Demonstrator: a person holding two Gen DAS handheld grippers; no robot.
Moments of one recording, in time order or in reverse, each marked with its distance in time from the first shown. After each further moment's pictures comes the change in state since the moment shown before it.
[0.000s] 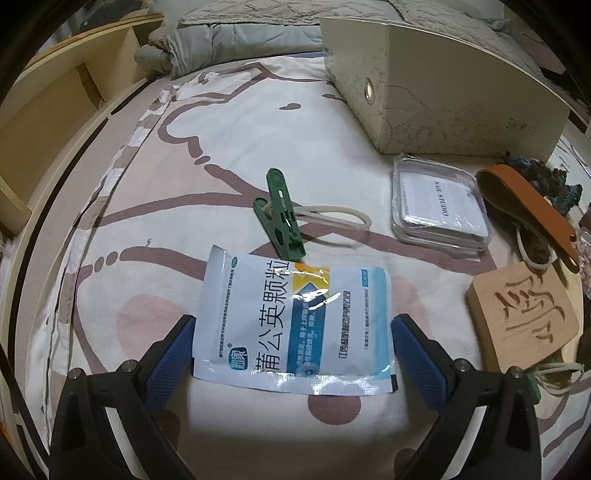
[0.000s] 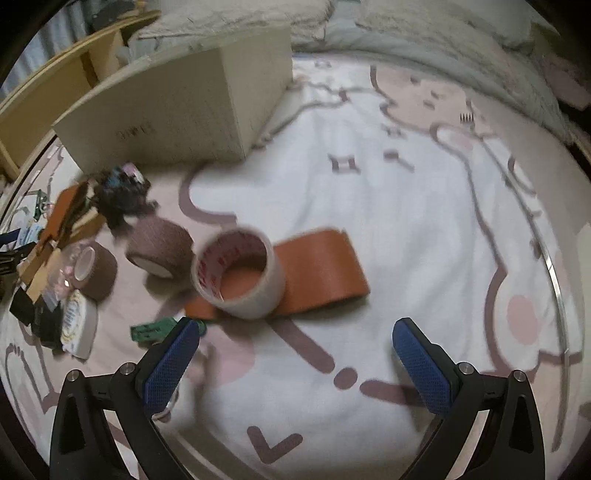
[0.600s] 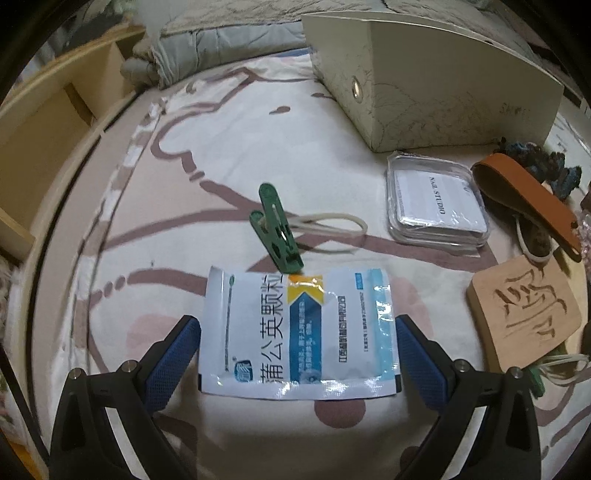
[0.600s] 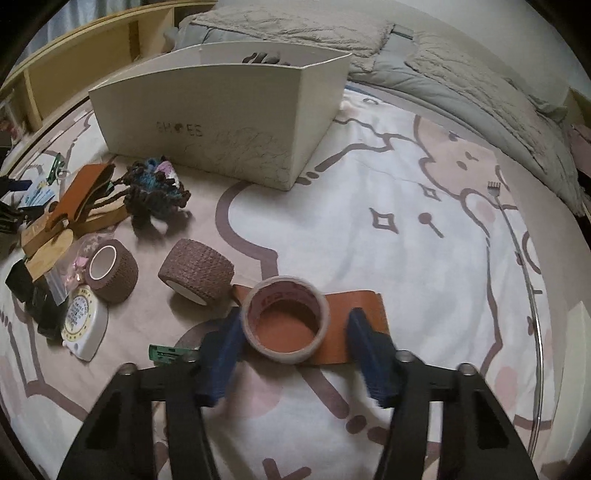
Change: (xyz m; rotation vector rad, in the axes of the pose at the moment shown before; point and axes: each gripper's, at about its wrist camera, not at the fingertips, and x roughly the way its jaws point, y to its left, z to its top) left arm -0.003 -0.008 0.010 0.098 0.015 0.045; right arm 0.005 0.025 0.023 -0.196 -0.043 -0.013
